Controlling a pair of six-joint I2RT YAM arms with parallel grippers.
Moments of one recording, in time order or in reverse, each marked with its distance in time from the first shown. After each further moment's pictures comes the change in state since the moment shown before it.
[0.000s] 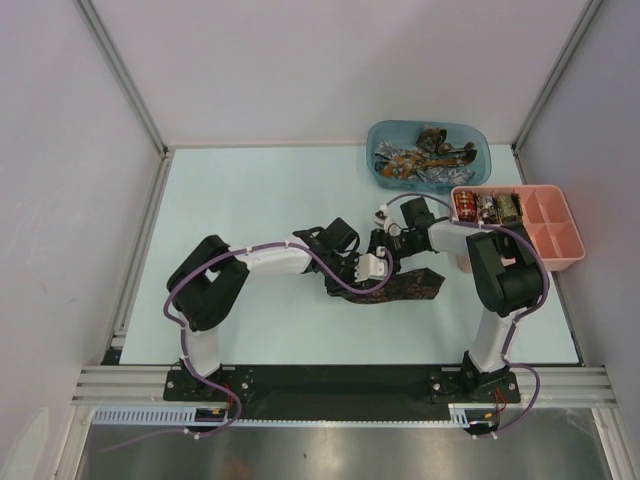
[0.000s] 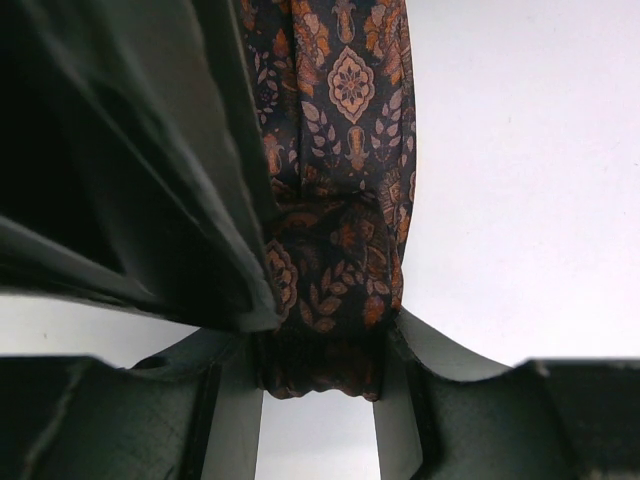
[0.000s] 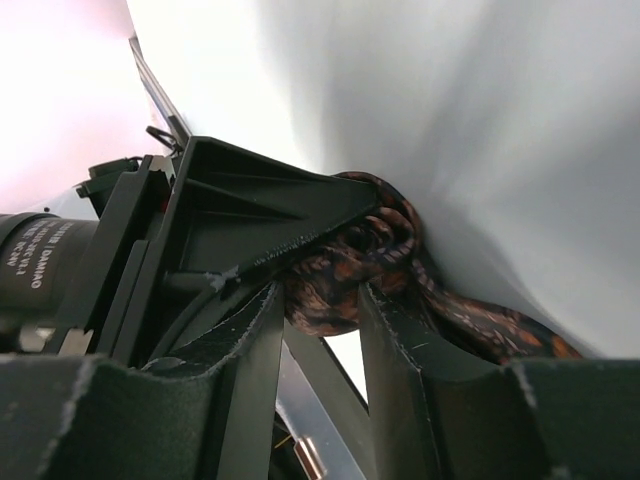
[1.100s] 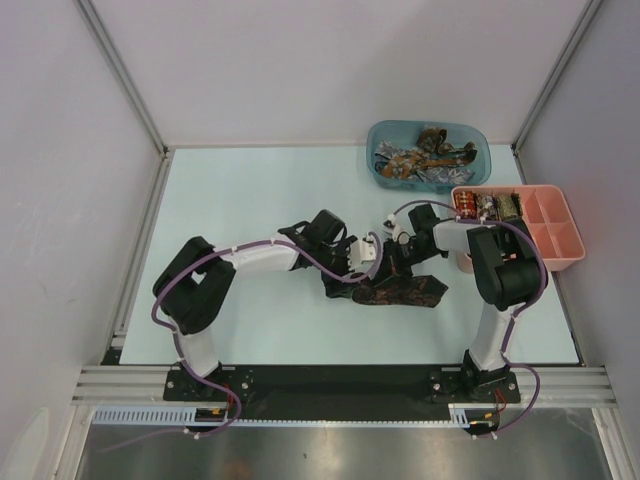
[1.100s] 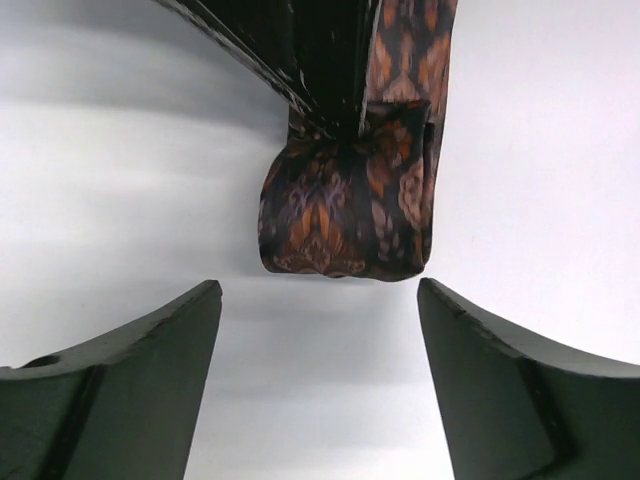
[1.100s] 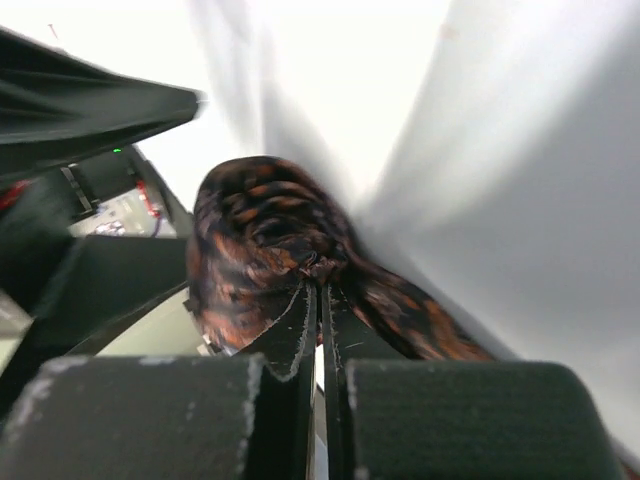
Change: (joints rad) left arm 0.061 -0.068 -0.064 0.097 0.092 -0.088; right arm -0.042 0.044 -0.011 -0.129 0.069 -0.161
